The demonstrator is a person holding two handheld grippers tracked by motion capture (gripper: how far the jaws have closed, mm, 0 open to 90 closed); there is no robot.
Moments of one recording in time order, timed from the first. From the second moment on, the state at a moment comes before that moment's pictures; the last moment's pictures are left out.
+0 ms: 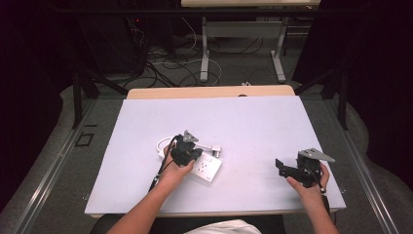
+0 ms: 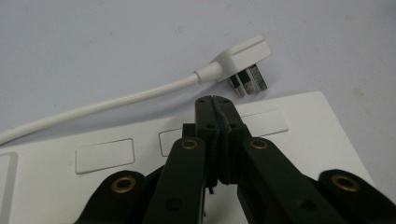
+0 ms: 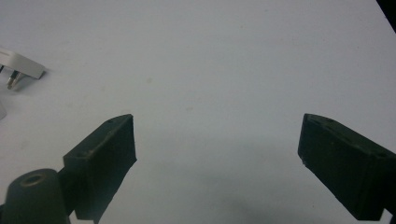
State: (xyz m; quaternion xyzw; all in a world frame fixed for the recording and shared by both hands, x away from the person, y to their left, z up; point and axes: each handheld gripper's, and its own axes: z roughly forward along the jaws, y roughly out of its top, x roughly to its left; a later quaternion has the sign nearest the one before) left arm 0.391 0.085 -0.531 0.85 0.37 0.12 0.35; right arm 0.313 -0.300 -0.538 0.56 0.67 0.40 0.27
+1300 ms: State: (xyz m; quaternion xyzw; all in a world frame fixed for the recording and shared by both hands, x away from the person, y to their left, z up) left arm 0.390 0.083 -0.533 0.85 0.37 0.12 0.35; right arm 0.313 -0.300 -0.538 0.56 0.67 0.40 0.27
